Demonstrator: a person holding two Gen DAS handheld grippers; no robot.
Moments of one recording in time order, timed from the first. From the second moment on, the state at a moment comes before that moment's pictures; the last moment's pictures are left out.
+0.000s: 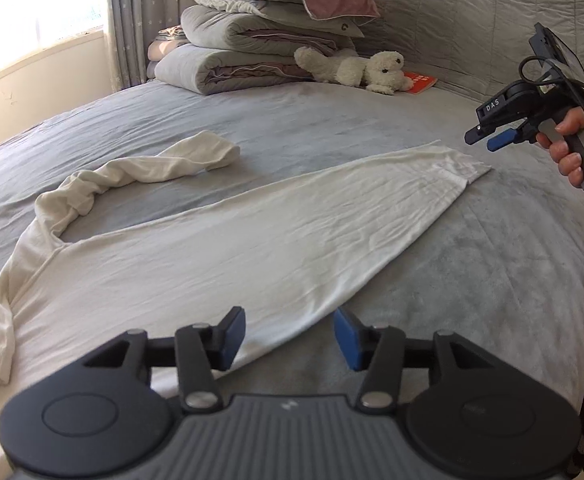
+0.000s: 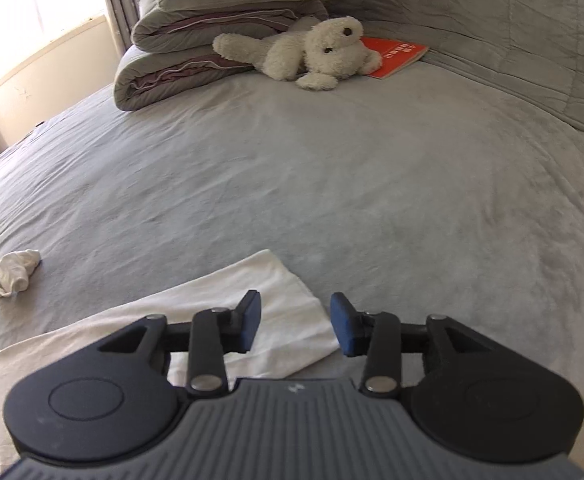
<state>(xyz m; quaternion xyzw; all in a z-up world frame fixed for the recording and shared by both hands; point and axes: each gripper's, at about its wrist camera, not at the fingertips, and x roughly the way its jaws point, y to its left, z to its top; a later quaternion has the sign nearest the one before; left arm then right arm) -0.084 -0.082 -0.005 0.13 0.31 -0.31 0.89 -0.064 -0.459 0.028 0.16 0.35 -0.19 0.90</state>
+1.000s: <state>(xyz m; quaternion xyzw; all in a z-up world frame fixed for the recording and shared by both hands) -0.076 0.136 0.009 0.04 0.34 -0.04 0.94 0.003 -0.199 0.020 0.10 0.41 0.15 0.89</state>
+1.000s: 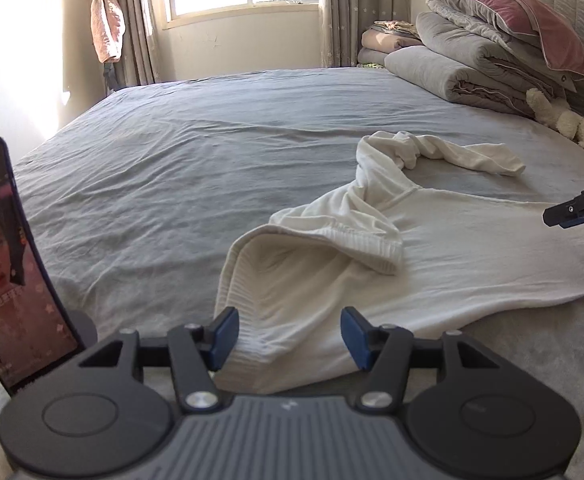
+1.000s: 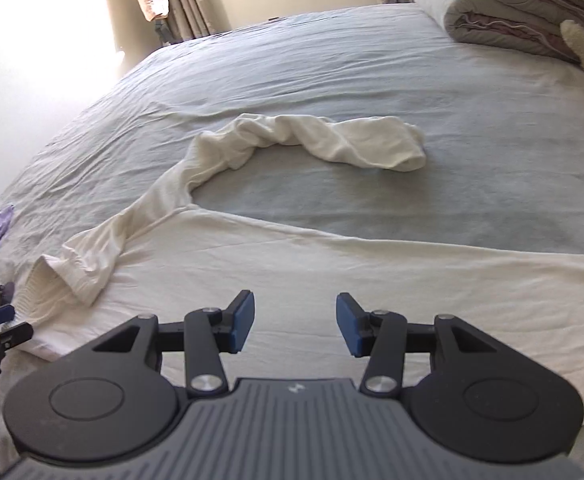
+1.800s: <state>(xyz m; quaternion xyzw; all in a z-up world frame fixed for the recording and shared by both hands) -0.069 0.182 -0.001 -0.11 0.37 -0.02 0.92 0.069 -0.052 0.007 0.27 0.46 0.26 0.80</state>
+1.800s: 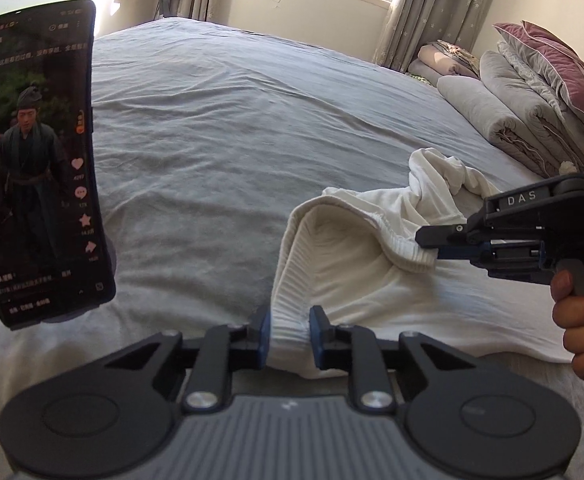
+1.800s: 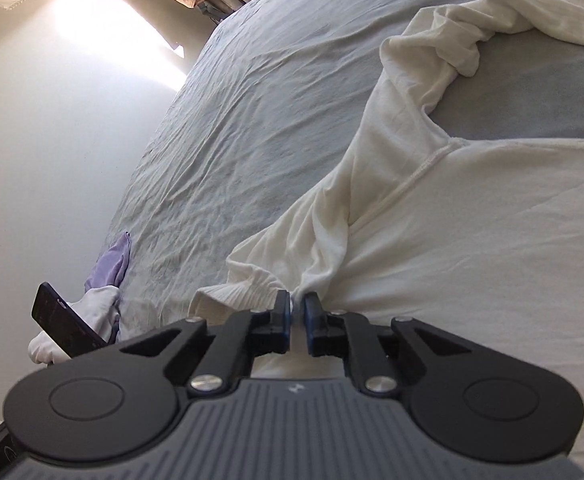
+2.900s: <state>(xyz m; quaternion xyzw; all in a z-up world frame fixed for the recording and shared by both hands) -0.081 0.192 -0.005 -0.10 0.38 -0.03 0.92 0.175 0.099 0.026 0.15 0.45 0.33 0.82</state>
